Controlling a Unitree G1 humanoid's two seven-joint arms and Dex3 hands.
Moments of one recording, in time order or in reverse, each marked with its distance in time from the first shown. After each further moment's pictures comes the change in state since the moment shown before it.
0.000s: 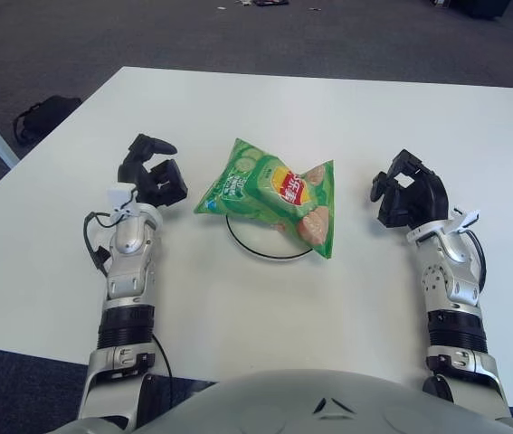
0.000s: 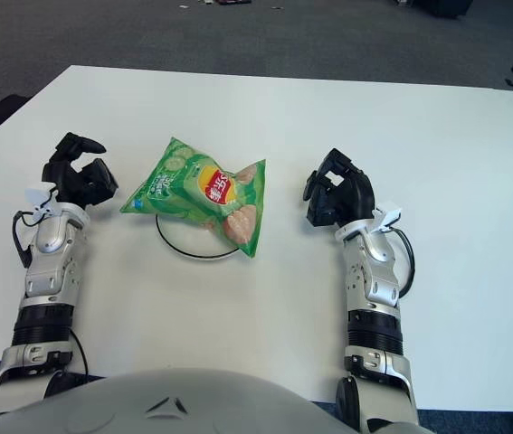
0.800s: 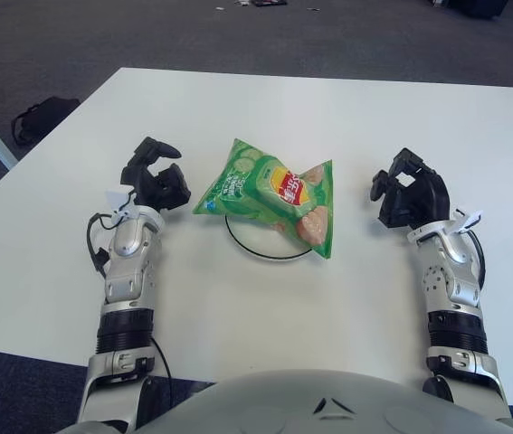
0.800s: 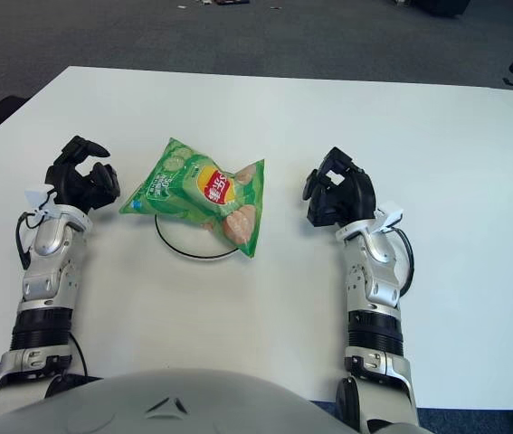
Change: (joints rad) left arm 0.019 -0.005 0.008 -0.037 -0.077 0.057 -0.046; right arm 0.003 0.004 -0.003 0.001 0.015 -0.065 0.031
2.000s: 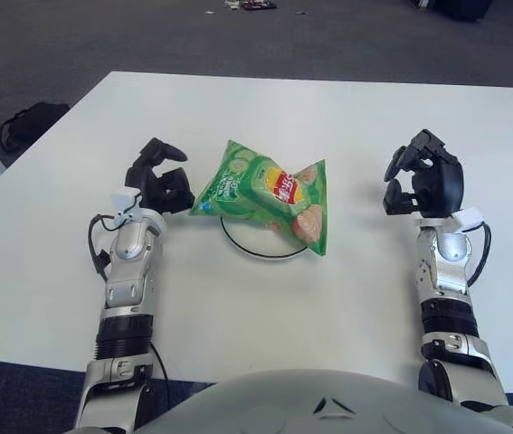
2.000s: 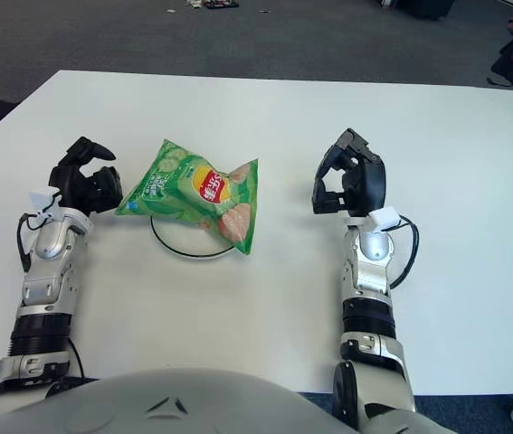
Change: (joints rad) left arm 0.026 0.010 -0.044 -0.043 0.044 0.000 -0.003; right arm -0.089 -0.012 0.026 0.215 -0.294 -0.572 -0.189
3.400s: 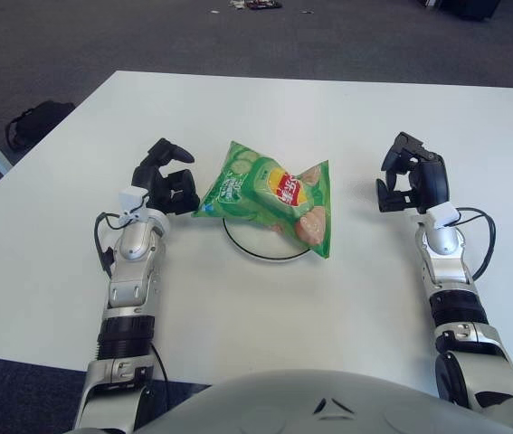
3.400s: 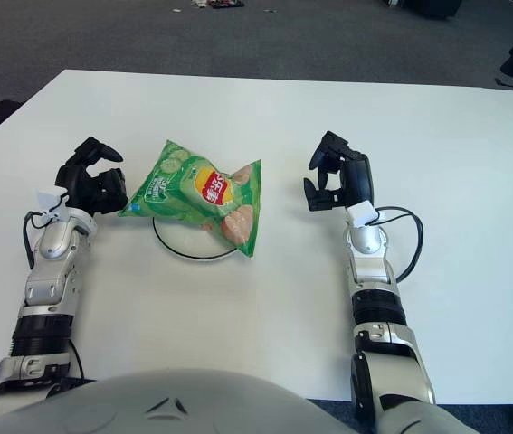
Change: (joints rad) left arm 0.002 0.006 -0.021 -0.014 0.035 0.000 -0.003; right arm -0.033 -0.112 0.105 0.101 -0.138 -0.019 -0.106
